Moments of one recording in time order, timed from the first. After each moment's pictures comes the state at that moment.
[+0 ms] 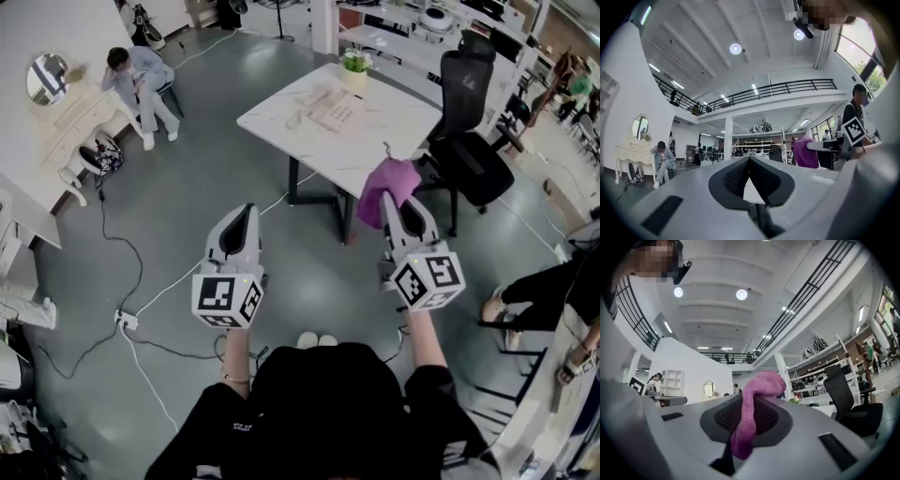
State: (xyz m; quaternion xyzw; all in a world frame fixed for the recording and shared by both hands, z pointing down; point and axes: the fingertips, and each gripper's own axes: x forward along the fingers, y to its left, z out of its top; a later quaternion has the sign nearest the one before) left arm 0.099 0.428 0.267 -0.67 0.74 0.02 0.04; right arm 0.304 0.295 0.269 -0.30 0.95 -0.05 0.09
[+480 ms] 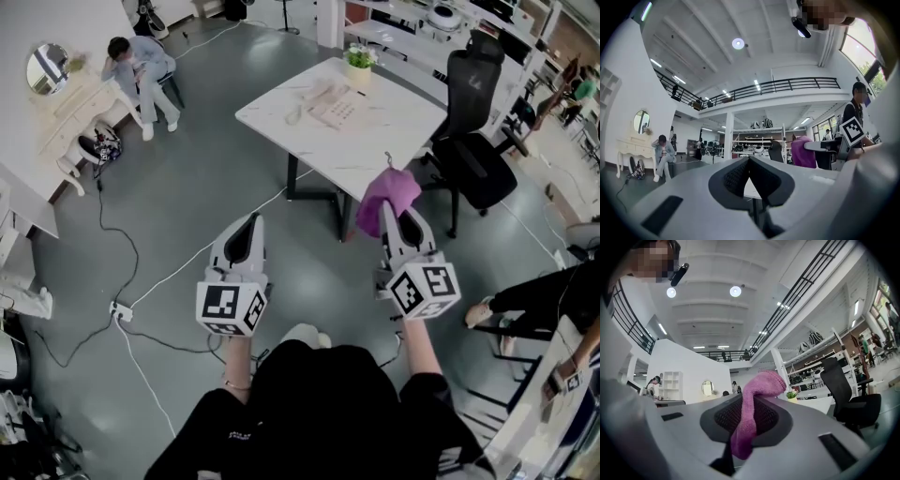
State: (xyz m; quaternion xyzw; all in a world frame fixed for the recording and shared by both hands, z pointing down) left arm 0.111 0.412 0.295 -0.67 0.74 0.02 0.01; right arm 0.306 0.275 0.296 -0.31 0.94 -0.09 0.09
